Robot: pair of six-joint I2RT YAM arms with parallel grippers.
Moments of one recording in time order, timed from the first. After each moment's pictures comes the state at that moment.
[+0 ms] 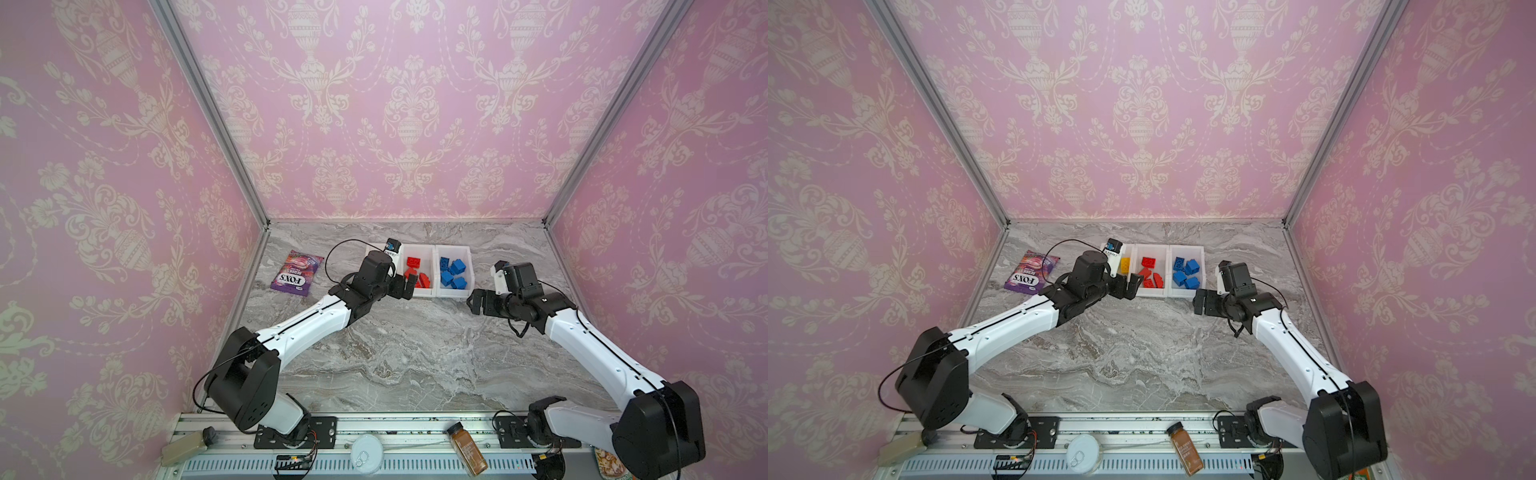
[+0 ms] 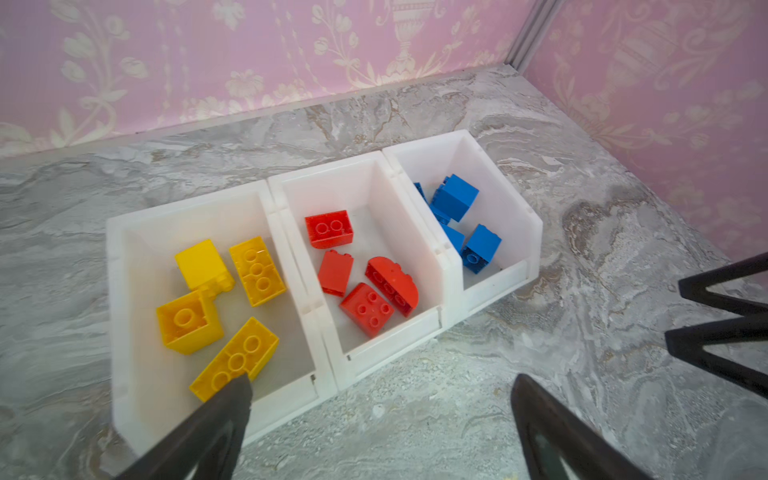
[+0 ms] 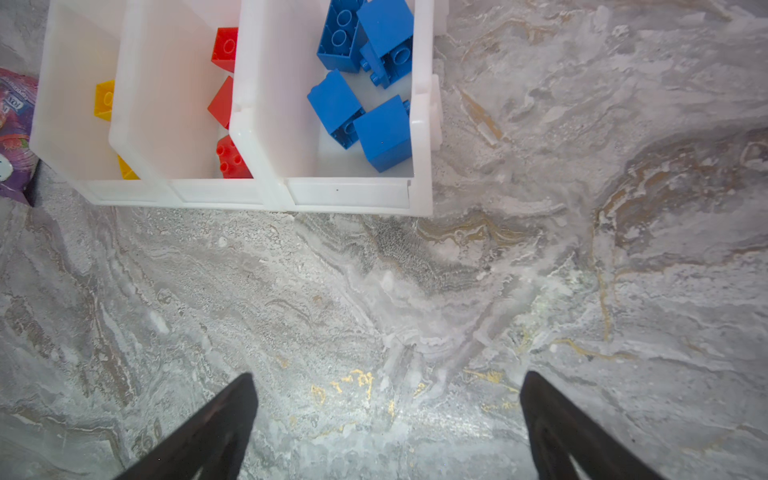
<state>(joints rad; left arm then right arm) -0.59 1.46 0.99 -0.07 -0.04 -0.23 0.24 1.21 0.86 -0.58 -0.08 0.34</state>
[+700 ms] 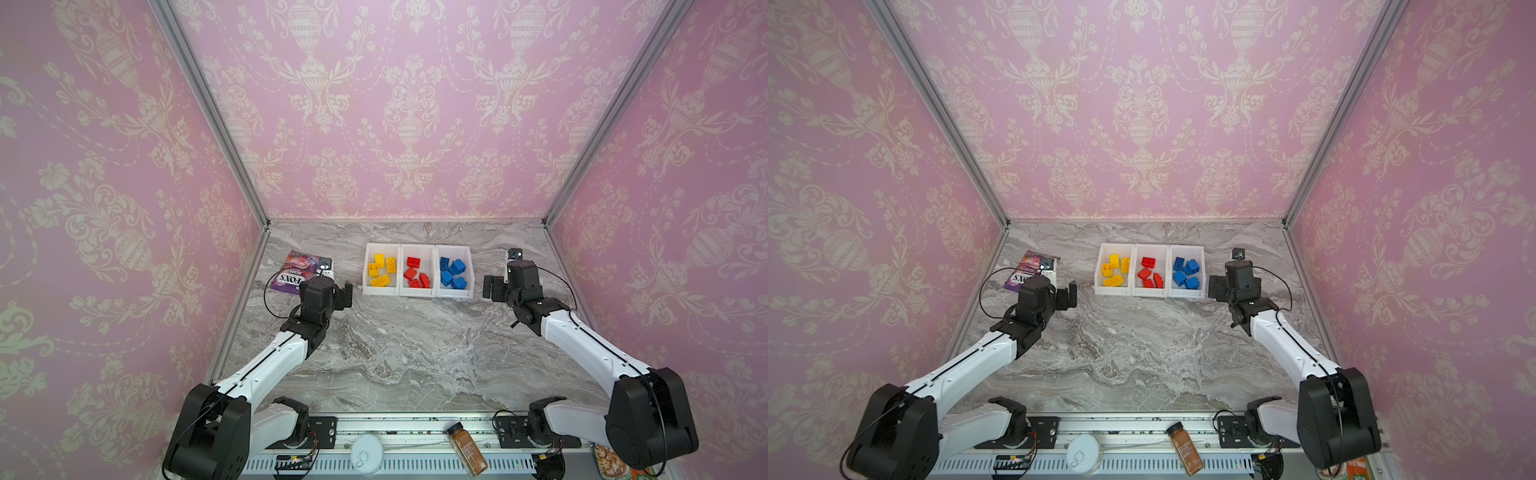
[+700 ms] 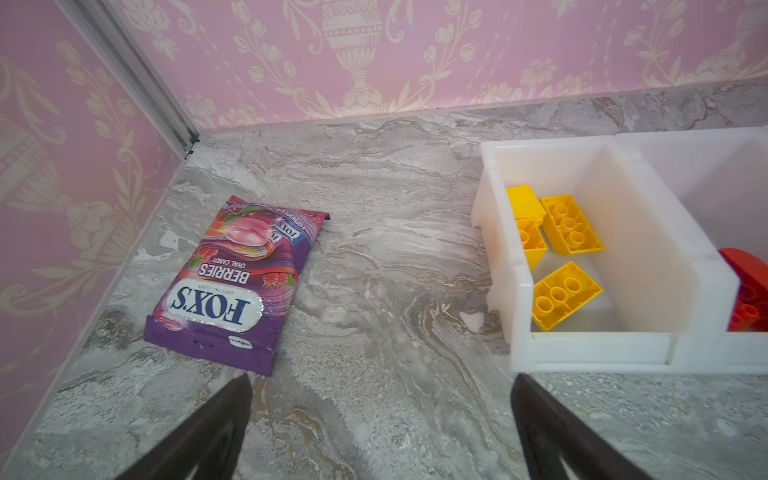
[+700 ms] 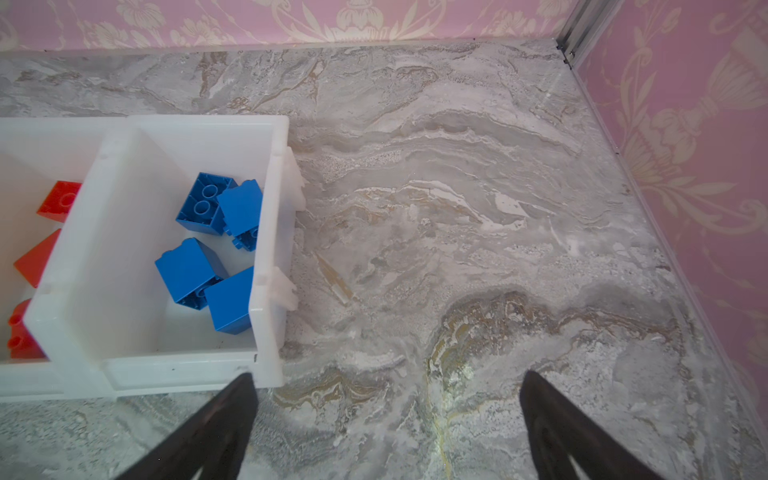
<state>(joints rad) -0.29 1.15 0.52 0.16 -0.33 -0.07 0.19 1.27 0.72 -0.13 0.30 0.15</state>
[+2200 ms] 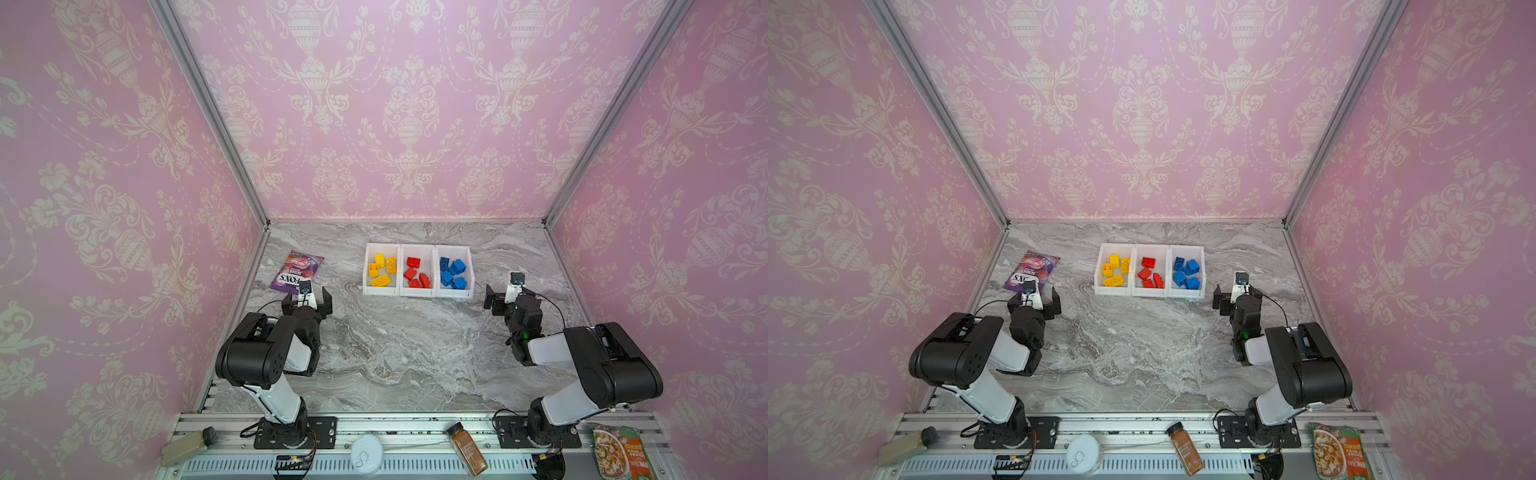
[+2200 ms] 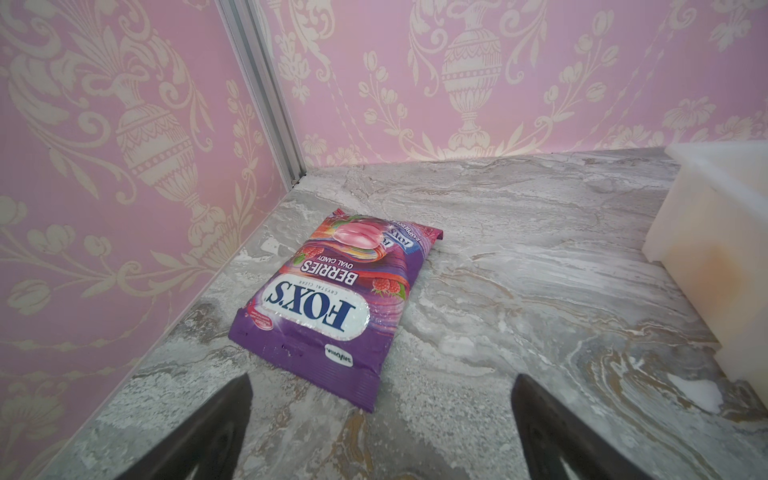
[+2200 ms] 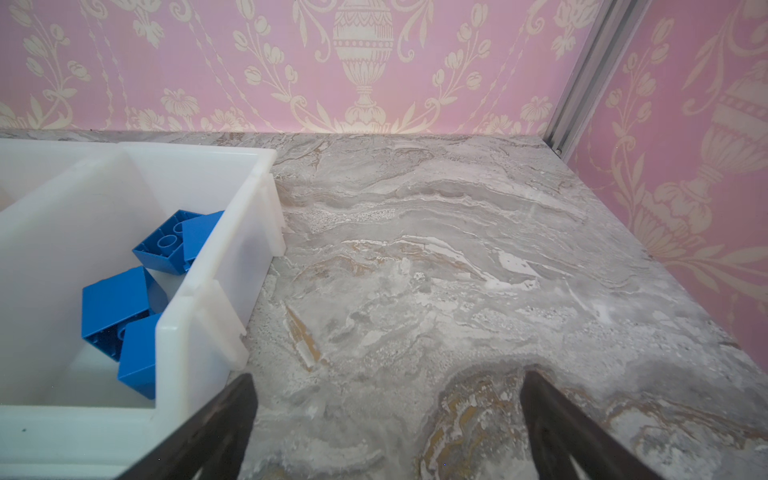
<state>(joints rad) -0.09 1.68 0.20 1.30 -0.35 0.06 0.09 1.55 0.29 0.98 0.20 0.02</state>
